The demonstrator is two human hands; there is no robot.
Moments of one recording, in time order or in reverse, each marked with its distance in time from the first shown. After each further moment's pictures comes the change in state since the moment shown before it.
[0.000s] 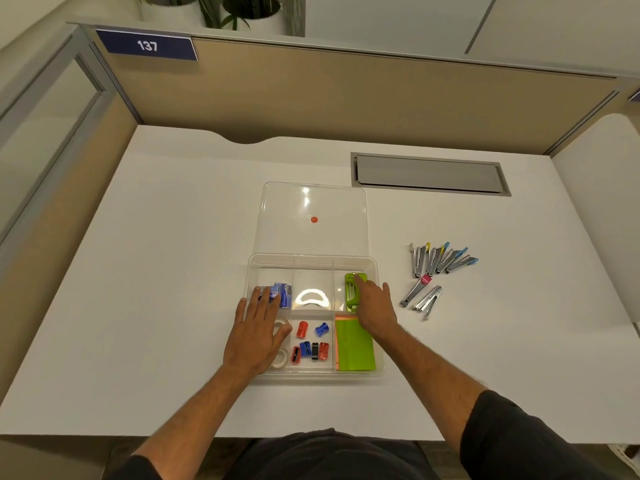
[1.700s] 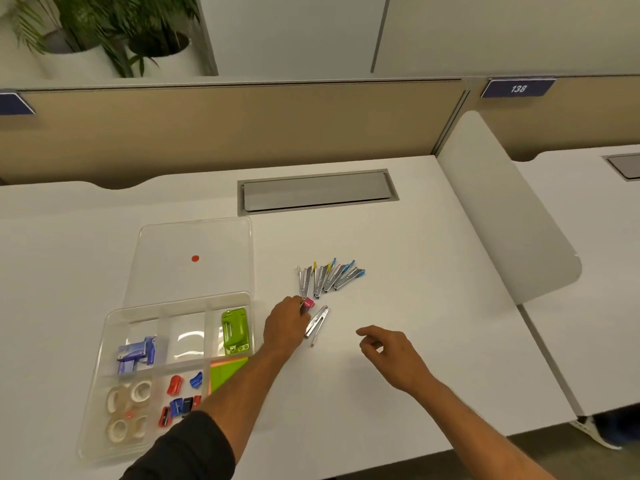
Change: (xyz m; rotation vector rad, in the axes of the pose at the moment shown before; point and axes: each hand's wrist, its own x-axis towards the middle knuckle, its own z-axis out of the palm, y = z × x) left_hand 0.136 0.317 -0.024 -0.439 -0.012 -0.044; right_hand -0.107 0.259 -0.091 0.533 0.063 0.040
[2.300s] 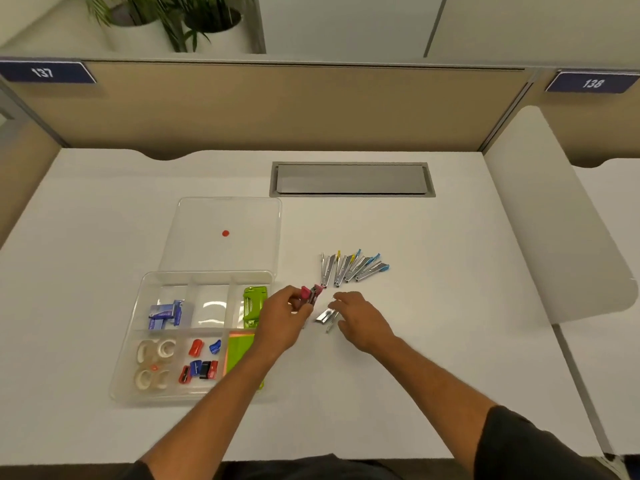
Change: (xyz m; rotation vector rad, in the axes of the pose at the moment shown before) left_hand -0.049 -0.011 -0.036 -0.520 0.165 -0.081; right_hand 0.078 -0.035 0.040 -0.528 -0.208 -0.365
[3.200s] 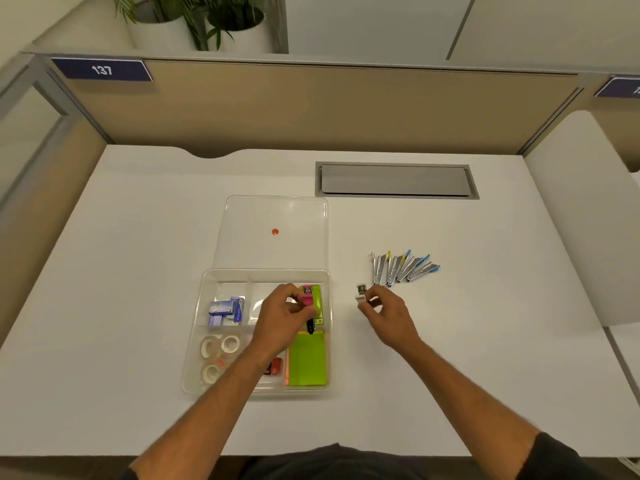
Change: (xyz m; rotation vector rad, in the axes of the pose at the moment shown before) left_hand -0.007 -0.047 -0.124 -0.257 -0.052 -0.054; right_hand 0.030 -0.084 0.015 0.637 0.379 0.265
